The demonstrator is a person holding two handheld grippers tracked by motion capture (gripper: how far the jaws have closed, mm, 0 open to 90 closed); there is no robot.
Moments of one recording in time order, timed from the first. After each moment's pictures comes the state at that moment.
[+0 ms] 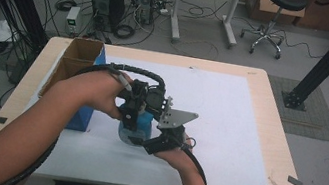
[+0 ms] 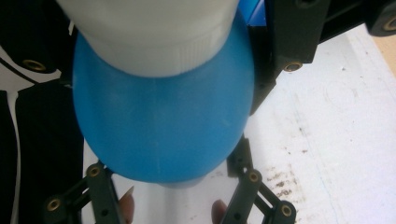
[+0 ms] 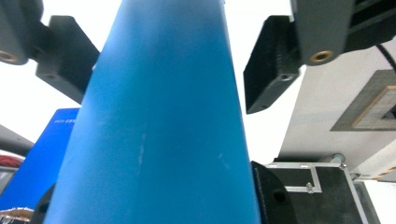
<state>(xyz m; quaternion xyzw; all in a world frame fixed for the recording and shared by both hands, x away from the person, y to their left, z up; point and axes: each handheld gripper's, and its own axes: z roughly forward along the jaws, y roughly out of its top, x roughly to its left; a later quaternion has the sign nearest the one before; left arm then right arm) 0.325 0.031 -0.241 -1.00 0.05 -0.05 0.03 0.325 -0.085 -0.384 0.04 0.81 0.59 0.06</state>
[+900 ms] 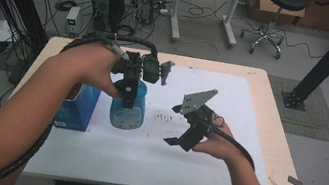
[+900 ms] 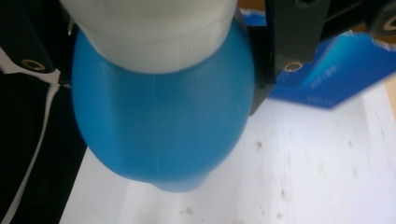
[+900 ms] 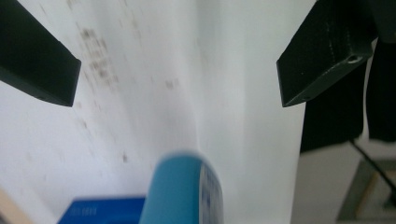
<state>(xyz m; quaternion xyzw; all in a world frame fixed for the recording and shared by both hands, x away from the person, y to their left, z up) 0.363 0.050 -0.194 -0.99 -0.11 -0.03 0.06 0.347 -0.142 -0.323 0.04 0.92 0.40 0.04</state>
